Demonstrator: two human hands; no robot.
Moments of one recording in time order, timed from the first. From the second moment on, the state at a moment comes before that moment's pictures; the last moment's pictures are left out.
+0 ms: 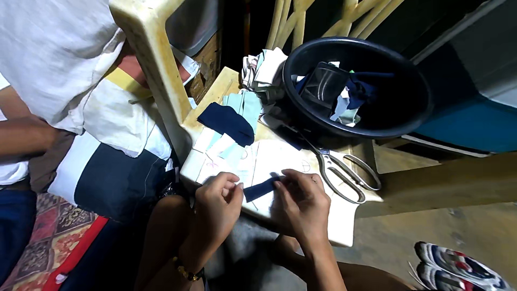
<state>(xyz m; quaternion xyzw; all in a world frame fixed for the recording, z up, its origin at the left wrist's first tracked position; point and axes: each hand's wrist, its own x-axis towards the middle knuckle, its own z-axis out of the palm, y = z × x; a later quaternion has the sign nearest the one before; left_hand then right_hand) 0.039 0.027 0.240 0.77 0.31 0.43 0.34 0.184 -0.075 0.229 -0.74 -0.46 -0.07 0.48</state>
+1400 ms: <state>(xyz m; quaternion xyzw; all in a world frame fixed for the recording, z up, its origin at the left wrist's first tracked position) 0.038 0.017 0.236 0.85 0.26 0.35 0.30 0.183 -0.073 0.228 -0.73 -0.47 -0.09 0.49</state>
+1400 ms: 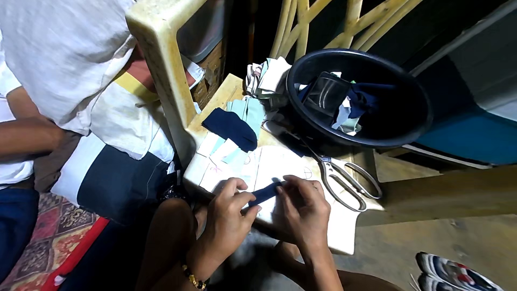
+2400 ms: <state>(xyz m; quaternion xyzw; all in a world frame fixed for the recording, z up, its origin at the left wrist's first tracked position) 0.046 0.057 0.259 0.94 0.22 0.24 0.14 0.152 -0.071 0.221 -0.72 -0.53 -0.11 0.43</state>
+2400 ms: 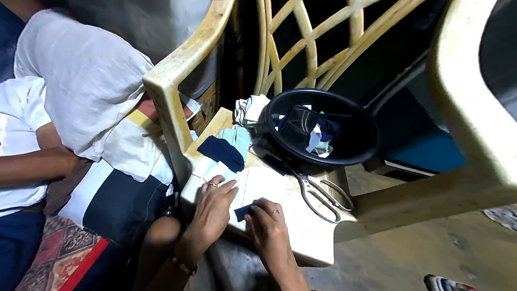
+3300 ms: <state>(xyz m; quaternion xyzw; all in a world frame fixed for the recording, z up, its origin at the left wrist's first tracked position) 0.122 0.073 0.328 0.84 0.47 -0.05 0.28 0.153 -0.064 0.213 -0.70 -0.51 -0.15 0.48</state>
